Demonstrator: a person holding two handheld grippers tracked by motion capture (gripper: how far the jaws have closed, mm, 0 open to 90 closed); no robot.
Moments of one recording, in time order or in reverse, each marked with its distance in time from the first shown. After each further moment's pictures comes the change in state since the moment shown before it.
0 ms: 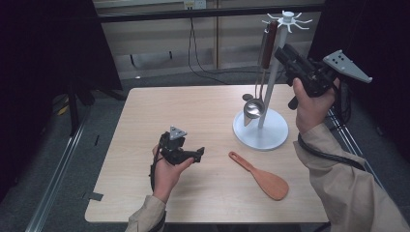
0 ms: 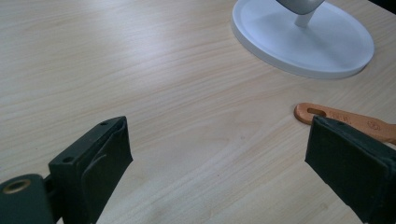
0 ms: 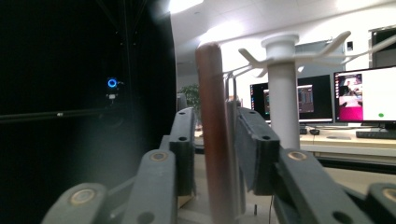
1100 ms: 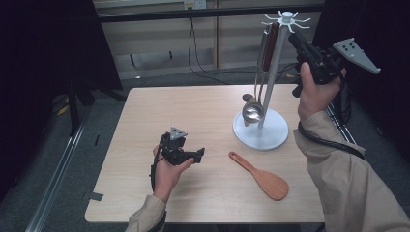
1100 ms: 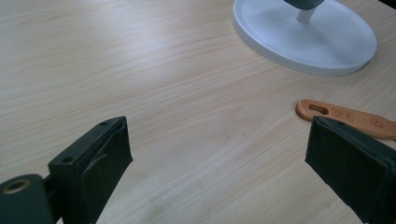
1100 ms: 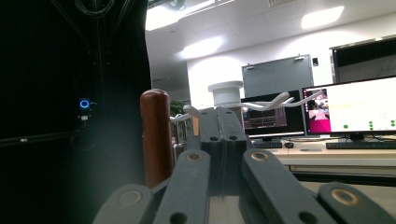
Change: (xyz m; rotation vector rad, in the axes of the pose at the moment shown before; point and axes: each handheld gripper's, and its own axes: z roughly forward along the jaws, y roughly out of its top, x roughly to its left) left arm 0.001 -0.002 0.002 0.014 0.000 -0.003; right arm -0.016 0.018 0.012 -0.079 -0.107 0.007
